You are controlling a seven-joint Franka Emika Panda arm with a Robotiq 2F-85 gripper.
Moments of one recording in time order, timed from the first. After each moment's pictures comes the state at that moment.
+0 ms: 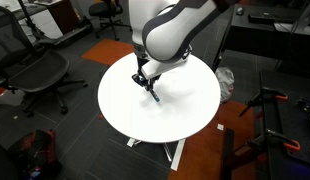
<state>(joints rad) 0.15 0.68 -0.06 -1.76 0.13 2.48 0.59</state>
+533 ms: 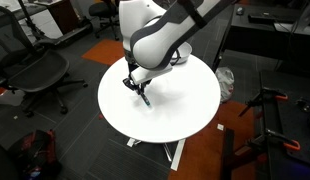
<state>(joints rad) 0.15 0.80 -0.04 -1.61 0.14 2.48 0.59</state>
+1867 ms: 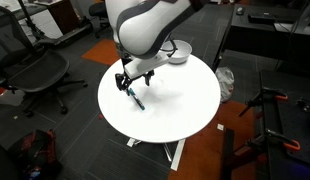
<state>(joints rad) 0.14 0.79 -0.02 -1.52 0.14 2.29 0.56</state>
